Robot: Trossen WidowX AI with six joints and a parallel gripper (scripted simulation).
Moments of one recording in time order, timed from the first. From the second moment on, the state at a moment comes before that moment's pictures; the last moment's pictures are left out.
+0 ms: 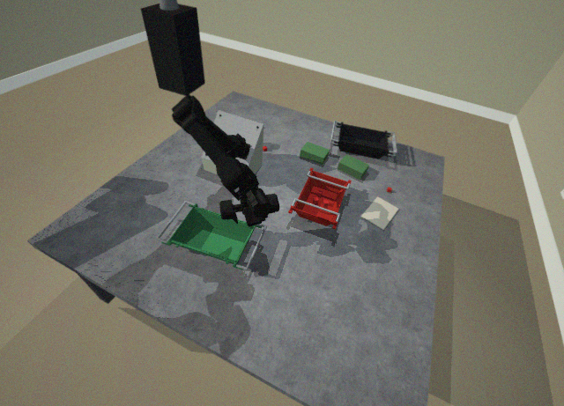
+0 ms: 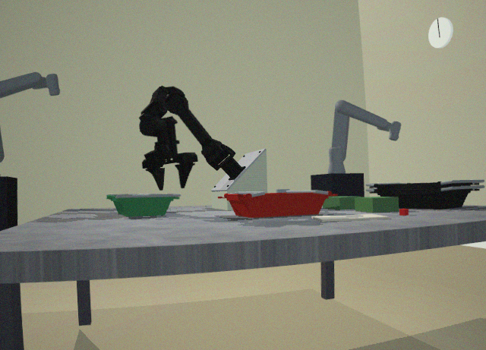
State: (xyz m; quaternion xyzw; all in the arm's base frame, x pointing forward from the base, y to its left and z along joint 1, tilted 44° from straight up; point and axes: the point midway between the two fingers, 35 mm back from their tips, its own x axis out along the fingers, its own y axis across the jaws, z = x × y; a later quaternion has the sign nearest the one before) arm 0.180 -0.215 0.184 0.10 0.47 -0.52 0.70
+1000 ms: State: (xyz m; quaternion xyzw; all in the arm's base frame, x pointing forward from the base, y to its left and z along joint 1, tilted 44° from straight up) arm 0.079 -0.211 0.200 -0.30 0.66 -0.25 0.64
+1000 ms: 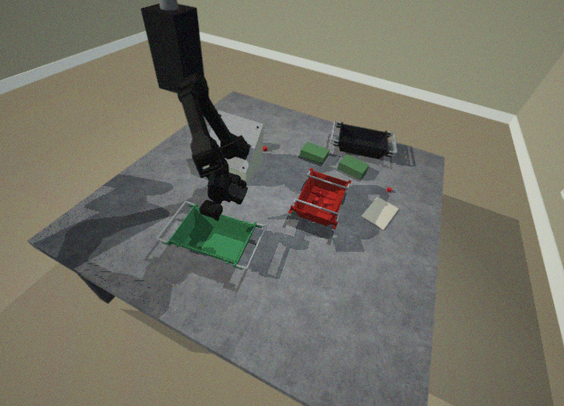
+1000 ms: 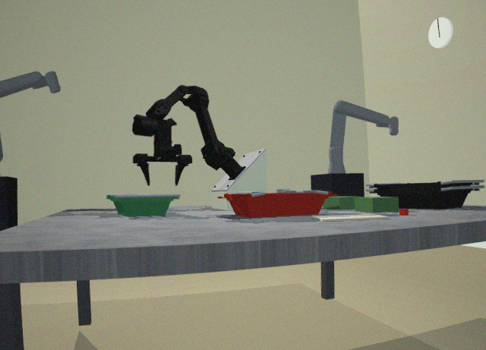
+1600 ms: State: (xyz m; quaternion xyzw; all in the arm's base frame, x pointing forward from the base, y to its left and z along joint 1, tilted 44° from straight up) arm 0.077 -0.262 0.147 -0.30 0.67 -0.25 0.64
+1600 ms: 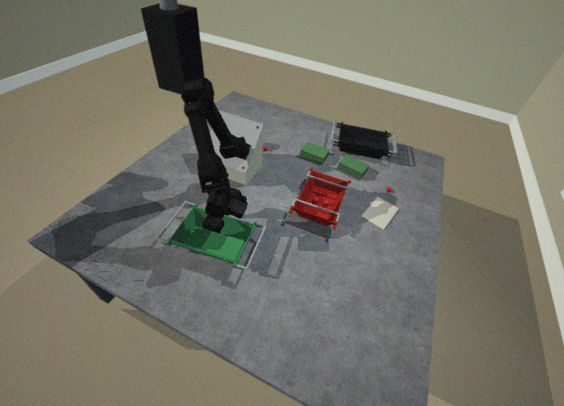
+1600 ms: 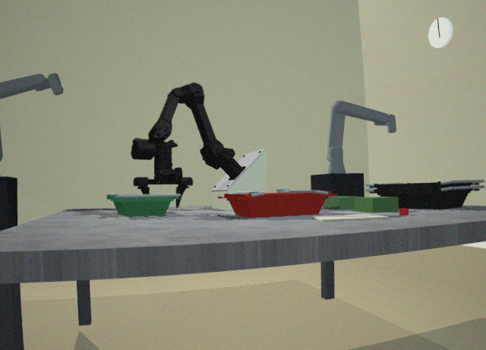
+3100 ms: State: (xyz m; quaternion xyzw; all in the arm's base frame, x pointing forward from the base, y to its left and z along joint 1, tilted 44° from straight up) arm 0.077 -0.266 0.143 -0.30 0.66 -0.25 0.64
